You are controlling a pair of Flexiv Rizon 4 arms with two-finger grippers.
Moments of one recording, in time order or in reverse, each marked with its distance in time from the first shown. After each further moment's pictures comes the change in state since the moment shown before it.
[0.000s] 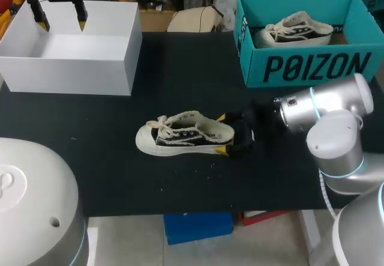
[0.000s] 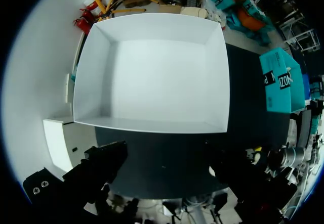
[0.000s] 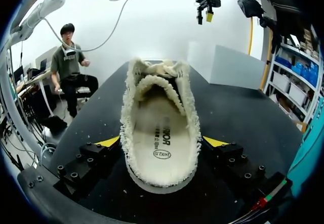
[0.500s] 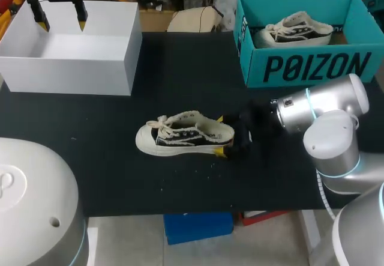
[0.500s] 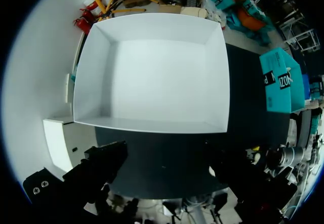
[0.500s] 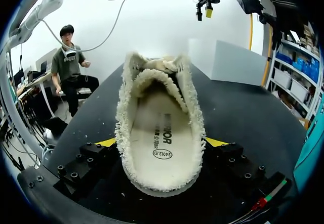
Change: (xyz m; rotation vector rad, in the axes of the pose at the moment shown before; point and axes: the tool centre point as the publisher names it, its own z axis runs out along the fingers) left arm 0.000 0.000 0.000 0.000 0.000 0.000; right arm 0.002 -0.006 0.009 0.005 0.016 0.023
